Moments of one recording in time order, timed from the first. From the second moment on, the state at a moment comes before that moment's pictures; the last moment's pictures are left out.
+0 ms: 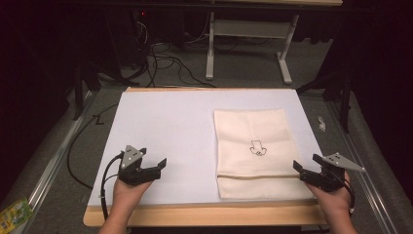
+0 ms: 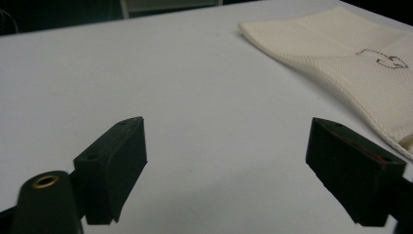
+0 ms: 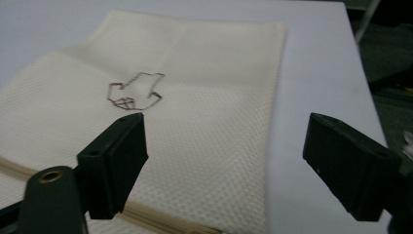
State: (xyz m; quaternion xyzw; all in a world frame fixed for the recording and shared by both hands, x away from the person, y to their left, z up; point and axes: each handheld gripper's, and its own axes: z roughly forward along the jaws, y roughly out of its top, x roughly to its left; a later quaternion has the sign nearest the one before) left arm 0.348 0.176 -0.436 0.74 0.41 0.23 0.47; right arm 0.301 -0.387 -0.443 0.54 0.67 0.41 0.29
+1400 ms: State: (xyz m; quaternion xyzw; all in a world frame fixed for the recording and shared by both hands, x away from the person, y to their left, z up) left arm 0.354 0.111 -0.453 0.78 0.39 0.18 0.46; right arm 0.325 -0.353 -0.472 0.51 0.77 0.30 0.24
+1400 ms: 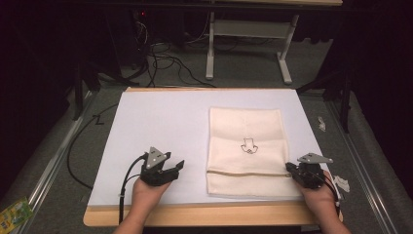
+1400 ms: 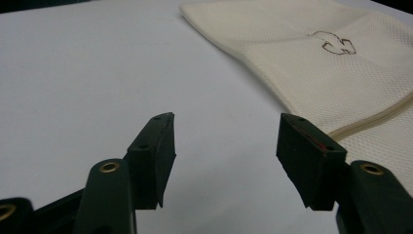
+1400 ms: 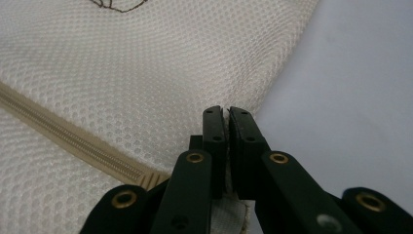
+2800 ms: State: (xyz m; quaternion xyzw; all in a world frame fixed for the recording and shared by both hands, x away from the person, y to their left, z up) left arm 0.386 0.039 -0.479 0.81 0.39 0.13 0.42; right arm 0.329 -0.335 -0.473 0.48 0.79 0.31 0.24
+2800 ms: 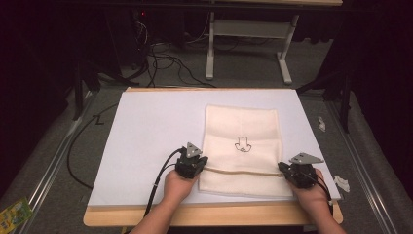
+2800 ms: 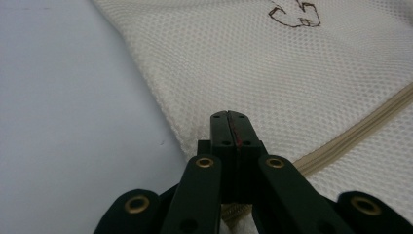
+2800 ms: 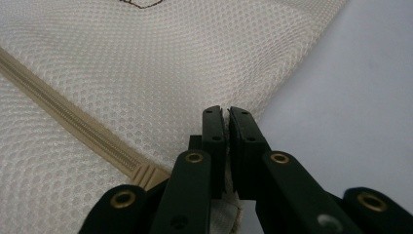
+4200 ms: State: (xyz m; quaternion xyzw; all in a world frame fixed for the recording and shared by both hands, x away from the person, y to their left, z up) left arm 0.395 0.049 -0.480 0.80 0.41 0.12 0.43; right arm 0.318 -0.336 -0.468 0.47 0.78 0.32 0.25
